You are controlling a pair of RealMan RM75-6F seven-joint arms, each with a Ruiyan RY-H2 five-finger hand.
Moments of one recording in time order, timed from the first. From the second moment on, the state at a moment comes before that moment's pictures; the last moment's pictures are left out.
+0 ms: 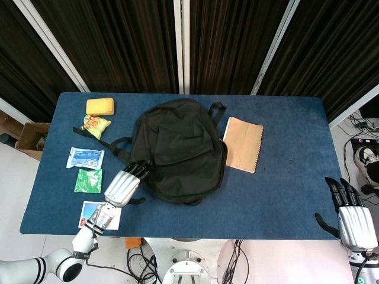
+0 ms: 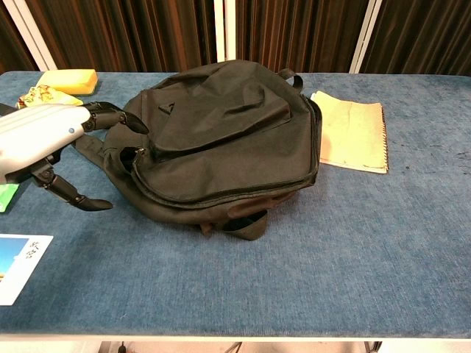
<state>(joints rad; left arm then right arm) -0.47 -1.58 -0.03 -1.51 1.53 1.20 0.22 0.00 -1.14 -0.04 -1.68 -1.63 1.65 -0.10</state>
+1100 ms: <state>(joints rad) -0.61 -1.79 -0.10 -1.27 1.54 1.13 0.13 0.02 -1.13 0.01 -1.69 -1.61 1.59 -0.08</state>
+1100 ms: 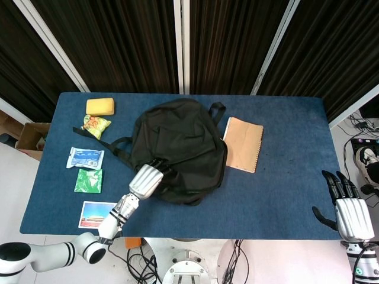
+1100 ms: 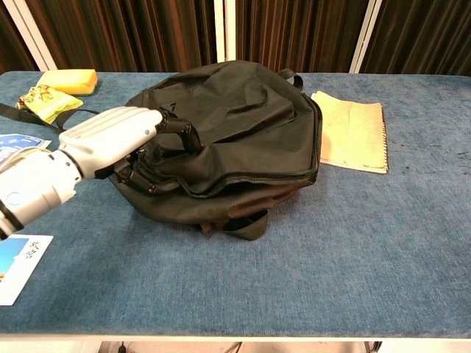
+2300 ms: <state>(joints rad) -0.68 -1.74 -0.31 -1.41 1.32 1.10 -0.07 0.17 -1.09 0.05 -1.66 -1.58 1.35 -0.08</state>
